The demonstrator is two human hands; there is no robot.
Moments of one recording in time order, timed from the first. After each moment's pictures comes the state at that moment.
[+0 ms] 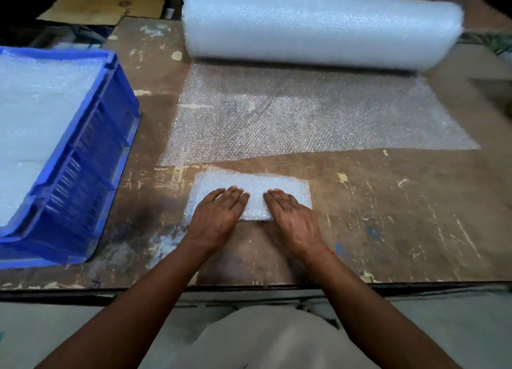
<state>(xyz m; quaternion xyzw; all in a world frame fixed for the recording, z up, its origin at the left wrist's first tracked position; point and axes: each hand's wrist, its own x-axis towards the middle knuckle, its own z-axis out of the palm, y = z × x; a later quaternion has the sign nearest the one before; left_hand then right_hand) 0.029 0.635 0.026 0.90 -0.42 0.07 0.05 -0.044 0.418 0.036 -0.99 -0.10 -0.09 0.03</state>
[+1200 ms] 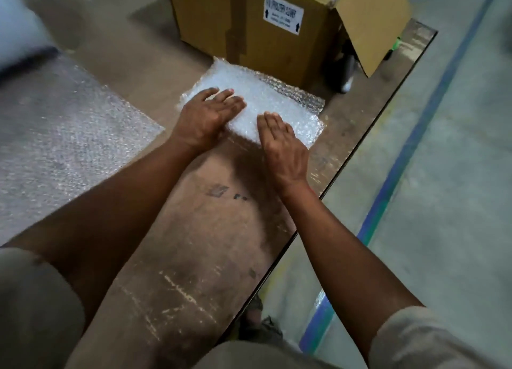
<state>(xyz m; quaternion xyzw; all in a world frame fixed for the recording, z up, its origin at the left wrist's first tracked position) -0.005 -0.265 0.069 0.57 -0.81 0.09 0.09 -0.228 -0.289 0.044 -0.89 0.41 -0.18 -0.07</state>
